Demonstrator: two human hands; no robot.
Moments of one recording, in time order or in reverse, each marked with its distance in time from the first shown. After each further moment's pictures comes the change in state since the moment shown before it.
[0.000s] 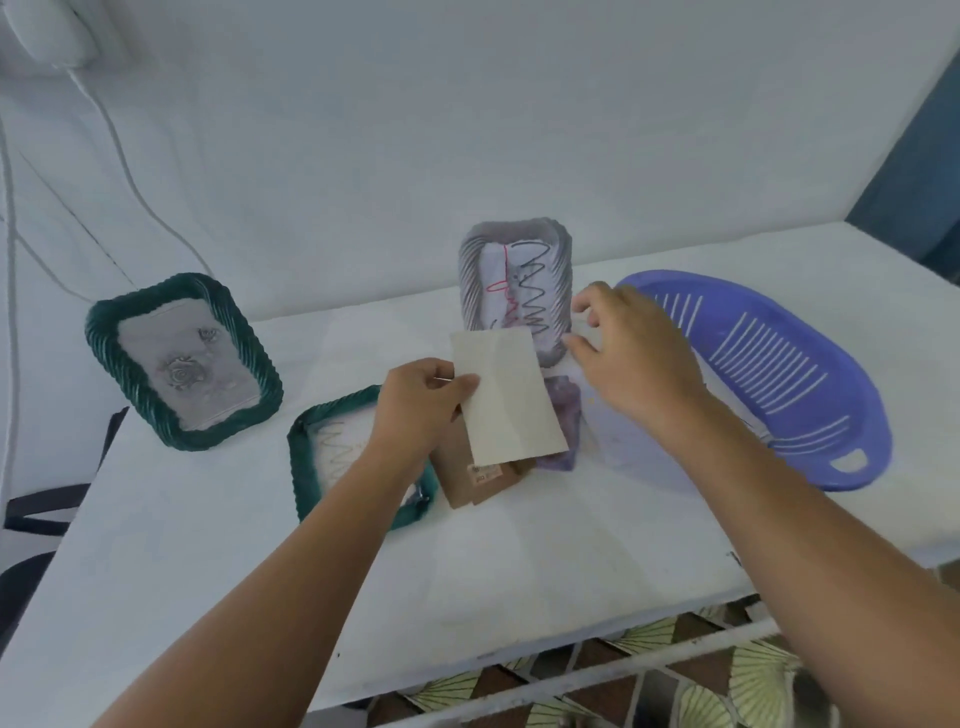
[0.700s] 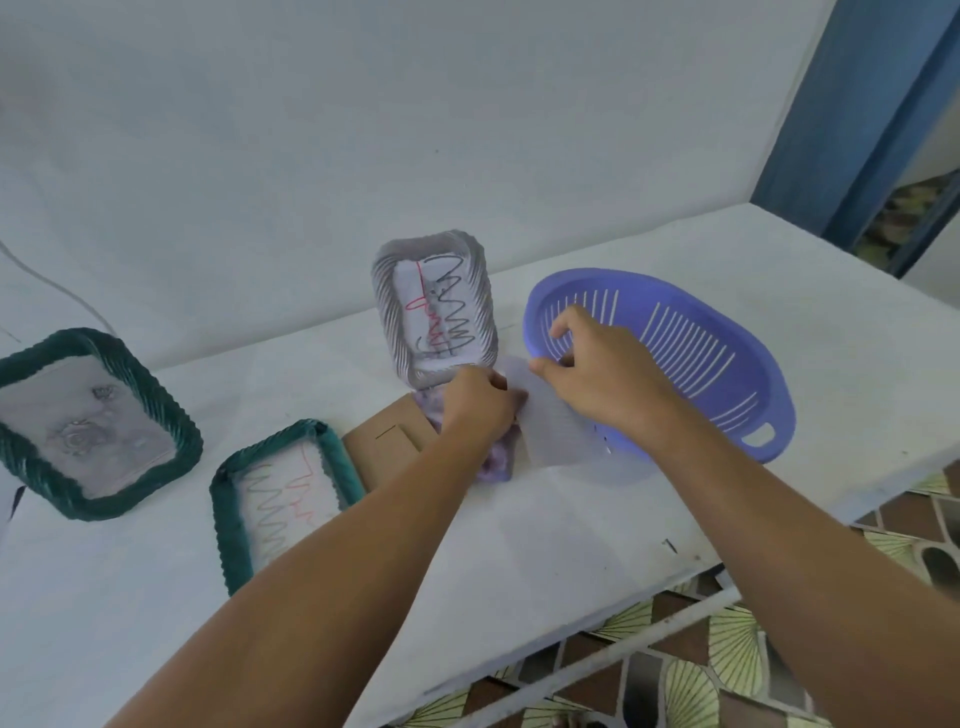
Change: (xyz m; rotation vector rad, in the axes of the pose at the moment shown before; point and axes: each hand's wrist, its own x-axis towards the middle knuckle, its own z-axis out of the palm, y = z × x) left_hand 0.022 0.018 0.134 0.329 -0.171 0.014; right_hand -0.017 0.048 -0.018 0.150 -0.190 0.245
